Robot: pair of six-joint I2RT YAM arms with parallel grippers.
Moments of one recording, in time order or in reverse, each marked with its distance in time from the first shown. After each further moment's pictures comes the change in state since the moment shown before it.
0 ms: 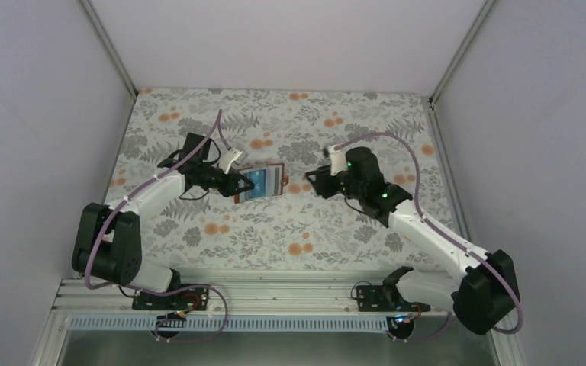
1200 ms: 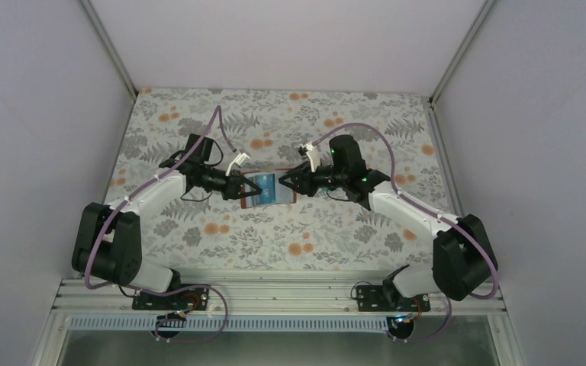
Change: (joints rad) left arm -0.012 0.000 0.000 -0.015 0.243 0.029; right arm 0.066 0.220 0.103 0.190 -0.580 -0.073
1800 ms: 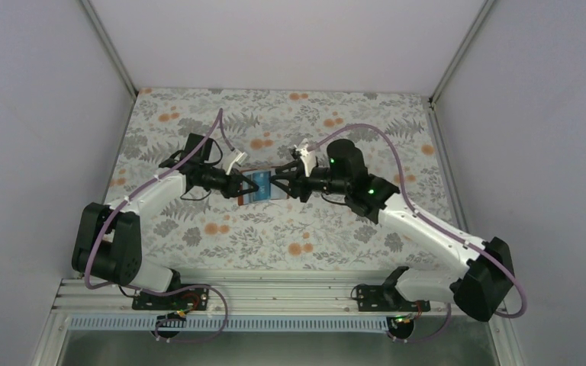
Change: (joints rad) left arm -0.001 0.000 0.000 0.015 -0.167 -0.021; right arm 0.173 -0.181 0.073 -0.098 0.290 -0.038
